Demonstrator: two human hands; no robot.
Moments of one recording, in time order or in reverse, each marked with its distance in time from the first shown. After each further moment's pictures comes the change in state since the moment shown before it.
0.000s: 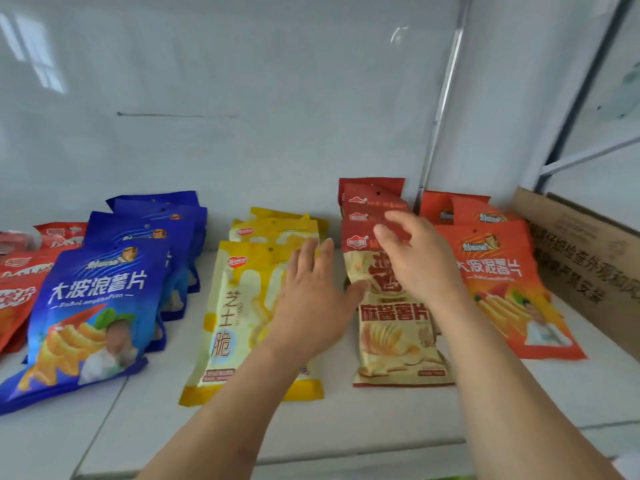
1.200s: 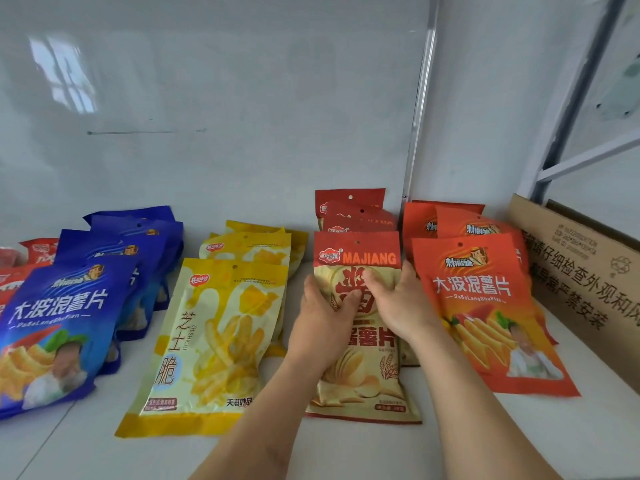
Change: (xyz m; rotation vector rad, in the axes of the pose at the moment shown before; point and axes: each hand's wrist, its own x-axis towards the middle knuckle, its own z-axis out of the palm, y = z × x) left_hand 0.041 0.030 0.089 -0.423 0.042 -0.340; right_hand 0.017 0.091 0.027 0.136 -0.210 0.396
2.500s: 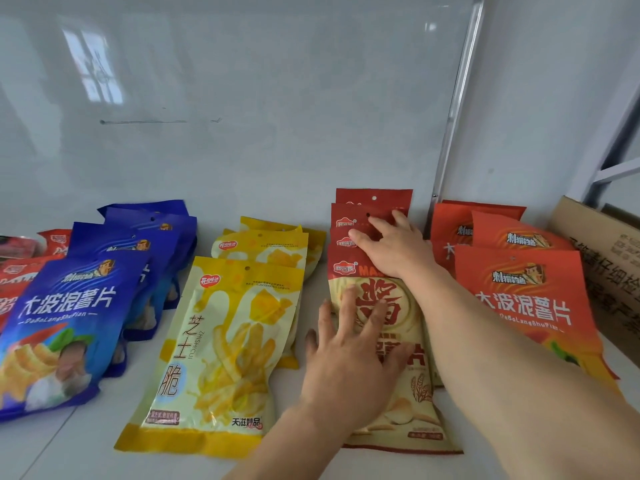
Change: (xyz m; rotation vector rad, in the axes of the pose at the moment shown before) left_hand -0.025 -0.003 0.005 0.710 -0.167 0.210; right_hand 0.107 -0.048 0.018 -0.562 -0.066 -0.264
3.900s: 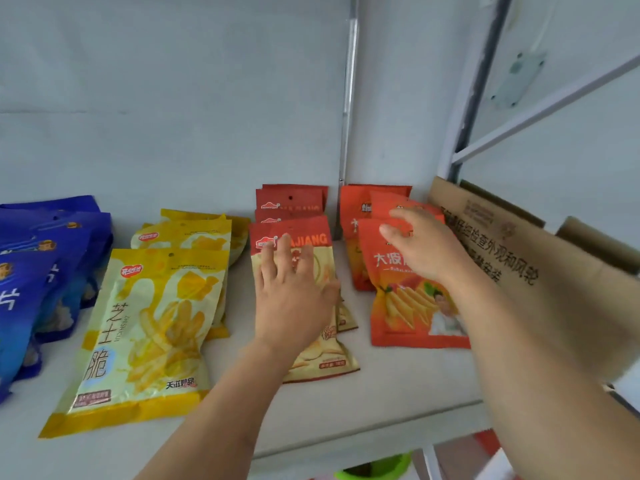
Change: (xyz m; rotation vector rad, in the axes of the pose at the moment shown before) left_hand -0.002 0.037 -0.016 -0.020 0.271 0.089; right_hand -0.141 0.107 -0.089 0.140 0.227 0.030
